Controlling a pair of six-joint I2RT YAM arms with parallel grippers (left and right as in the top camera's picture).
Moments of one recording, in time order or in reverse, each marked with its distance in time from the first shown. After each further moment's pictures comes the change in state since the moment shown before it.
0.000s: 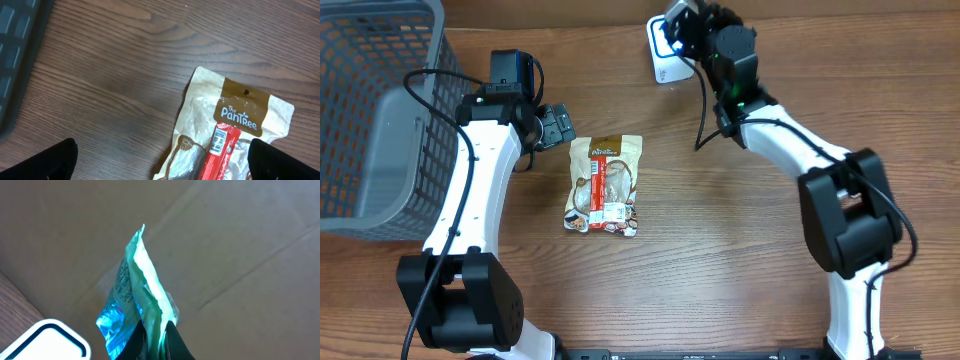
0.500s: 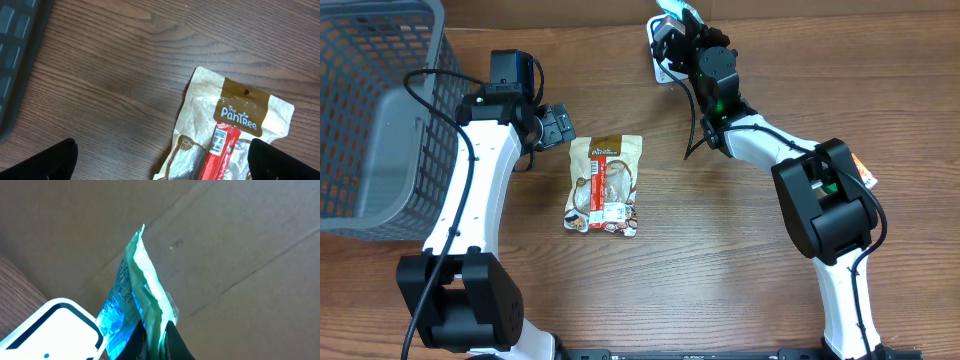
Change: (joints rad) left arm 0.000 0.000 0.000 0.000 0.000 0.000; right arm 0.025 0.119 0.000 0.111 0.088 -0.048
